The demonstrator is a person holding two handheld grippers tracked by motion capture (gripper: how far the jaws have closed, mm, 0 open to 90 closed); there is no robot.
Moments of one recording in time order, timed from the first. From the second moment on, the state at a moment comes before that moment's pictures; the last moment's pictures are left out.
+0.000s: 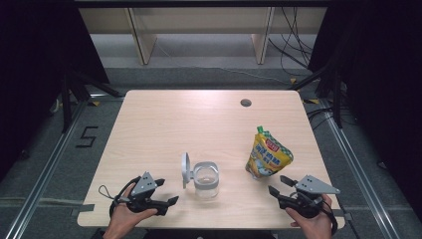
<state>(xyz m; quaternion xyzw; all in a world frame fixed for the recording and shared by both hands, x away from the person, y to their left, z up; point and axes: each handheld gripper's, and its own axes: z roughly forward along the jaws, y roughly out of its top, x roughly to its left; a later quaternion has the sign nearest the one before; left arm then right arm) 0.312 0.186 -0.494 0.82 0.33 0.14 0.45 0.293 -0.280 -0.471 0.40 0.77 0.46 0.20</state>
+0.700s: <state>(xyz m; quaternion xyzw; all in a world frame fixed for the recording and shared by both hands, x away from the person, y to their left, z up) 0.314 0.183 -0.498 0.83 0.33 0.13 0.44 0.328 -0.282 -0.485 0.41 0.75 0.47 0.23</state>
